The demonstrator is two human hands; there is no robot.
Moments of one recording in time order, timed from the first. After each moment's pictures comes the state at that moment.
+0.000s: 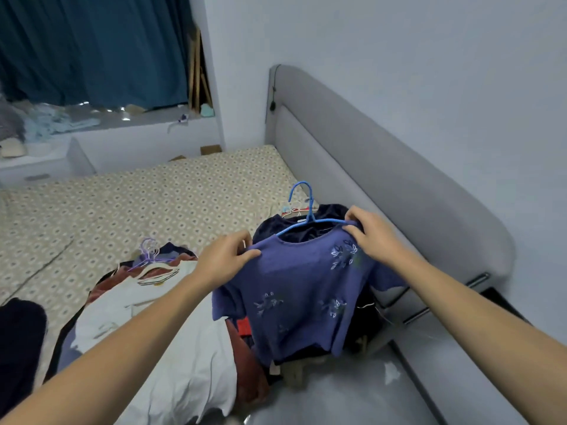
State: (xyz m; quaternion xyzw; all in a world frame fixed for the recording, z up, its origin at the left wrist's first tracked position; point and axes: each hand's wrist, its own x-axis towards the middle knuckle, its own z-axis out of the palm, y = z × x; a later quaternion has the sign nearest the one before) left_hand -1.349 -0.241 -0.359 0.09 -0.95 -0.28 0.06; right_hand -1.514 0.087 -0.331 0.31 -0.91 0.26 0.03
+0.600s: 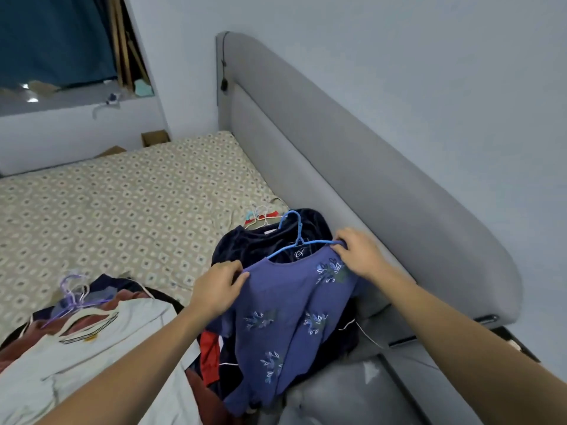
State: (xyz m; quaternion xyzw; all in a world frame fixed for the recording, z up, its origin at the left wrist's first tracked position) left_hand -1.531 -0.239 -0.469 0.04 -0.97 -0.25 -0.01; right_hand -1.673 0.087 -0.415 0.19 -0.97 0.16 -0.05
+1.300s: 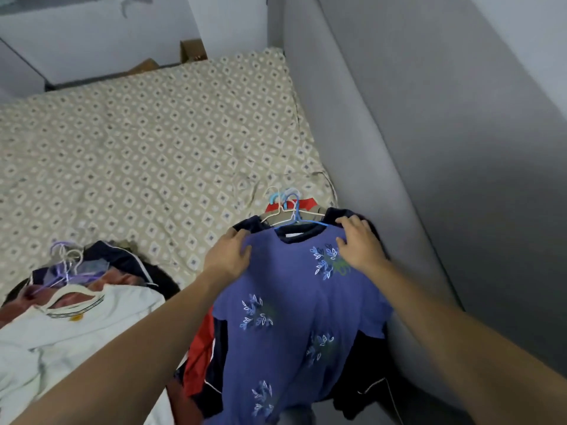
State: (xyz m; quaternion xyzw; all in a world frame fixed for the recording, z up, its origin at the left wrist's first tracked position) left_hand -1.779 -0.276 -0.632 0.23 -0.93 -0.26 -0.16; right_hand -1.953 0.006 -0.644 0.22 -0.94 0.13 -0.22
